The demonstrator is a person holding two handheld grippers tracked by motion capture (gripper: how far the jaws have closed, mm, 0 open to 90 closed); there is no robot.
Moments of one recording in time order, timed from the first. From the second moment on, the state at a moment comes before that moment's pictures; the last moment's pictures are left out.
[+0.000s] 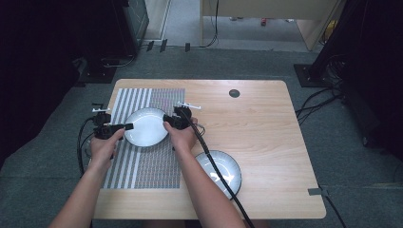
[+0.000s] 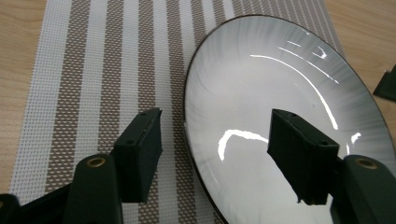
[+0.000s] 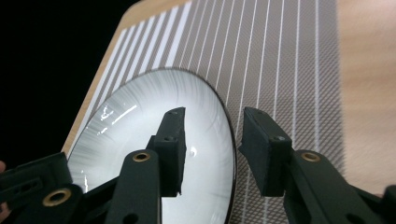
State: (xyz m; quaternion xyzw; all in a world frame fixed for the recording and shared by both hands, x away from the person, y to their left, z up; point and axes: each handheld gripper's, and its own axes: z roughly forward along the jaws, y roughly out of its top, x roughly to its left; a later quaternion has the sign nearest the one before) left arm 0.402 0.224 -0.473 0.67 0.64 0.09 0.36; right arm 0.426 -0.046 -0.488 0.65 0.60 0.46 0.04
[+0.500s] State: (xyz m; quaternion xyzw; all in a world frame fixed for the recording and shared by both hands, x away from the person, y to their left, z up) left arm 0.369 0.203 -0.443 0.69 0.58 0.09 0.42; right arm 0.398 -0.078 -0.444 0.60 0.60 0.52 0.09
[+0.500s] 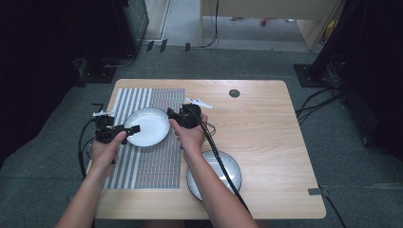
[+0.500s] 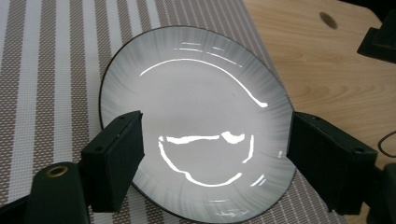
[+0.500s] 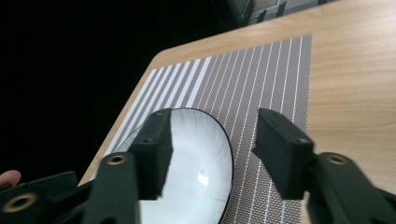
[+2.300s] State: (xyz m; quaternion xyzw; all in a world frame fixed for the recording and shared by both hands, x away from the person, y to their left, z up) left arm 0.292 0.100 -0.438 0.73 0.51 0.09 0.45; right arm 0.292 -0.256 -0.440 0.58 0.61 0.52 0.13
